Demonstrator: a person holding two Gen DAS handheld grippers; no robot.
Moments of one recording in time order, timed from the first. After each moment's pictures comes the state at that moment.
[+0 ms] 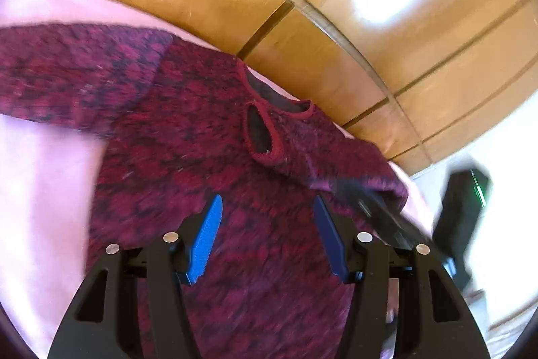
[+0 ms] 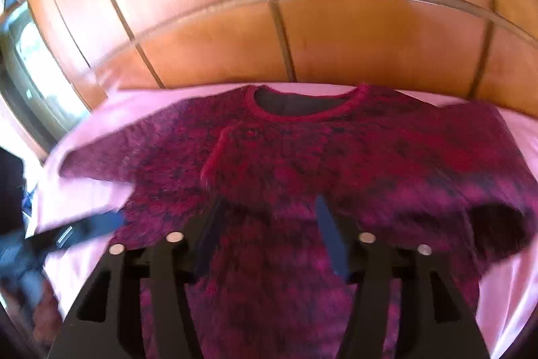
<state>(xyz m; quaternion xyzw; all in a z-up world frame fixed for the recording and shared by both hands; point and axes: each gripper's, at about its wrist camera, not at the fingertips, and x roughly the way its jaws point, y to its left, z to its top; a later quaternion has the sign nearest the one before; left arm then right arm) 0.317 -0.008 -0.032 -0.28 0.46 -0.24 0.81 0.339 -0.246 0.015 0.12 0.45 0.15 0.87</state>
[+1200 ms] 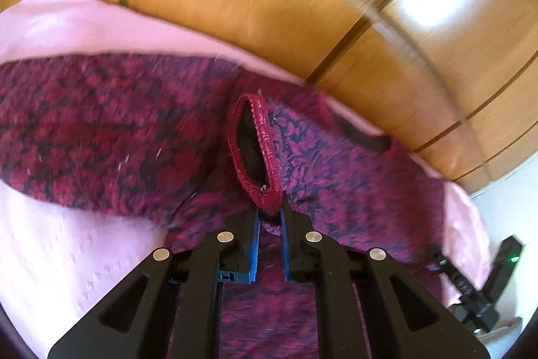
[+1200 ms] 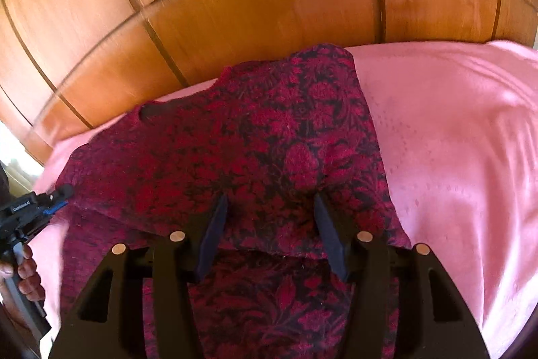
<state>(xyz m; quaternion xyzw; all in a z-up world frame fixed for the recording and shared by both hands) 0.373 0.001 -0.061 -0.20 0.48 -0.11 0.85 0.370 -0.314 -0.041 0.14 0.47 -0.01 0.87</state>
